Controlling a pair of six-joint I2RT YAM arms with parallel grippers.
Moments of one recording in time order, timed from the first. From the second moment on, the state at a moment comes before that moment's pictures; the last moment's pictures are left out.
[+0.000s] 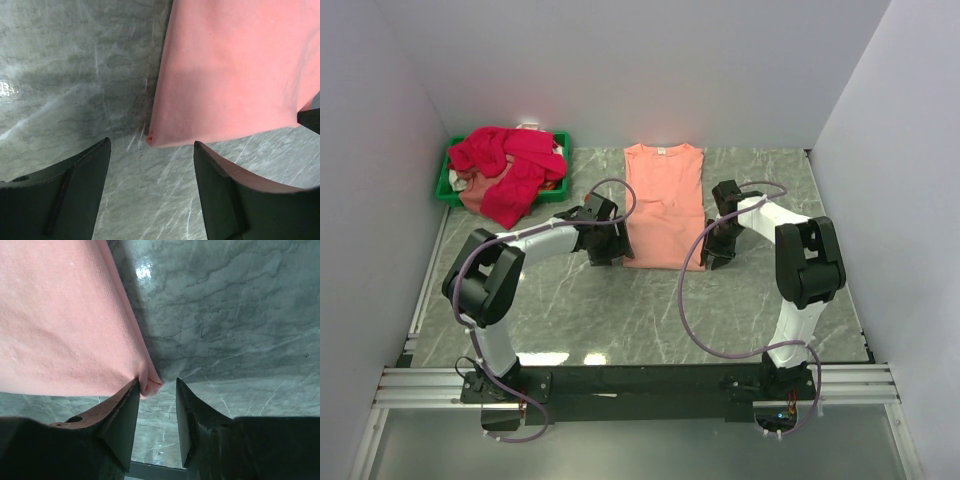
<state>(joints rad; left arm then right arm) -0.56 1.80 1.13 -0.33 0.12 -0.79 0.23 1.88 1.24 -0.78 -0.16 0.50</state>
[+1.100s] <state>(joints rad) -0.56 1.80 1.13 -0.36 0.07 -0.80 0.25 1.88 1.22 -0.76 -0.19 0.51</state>
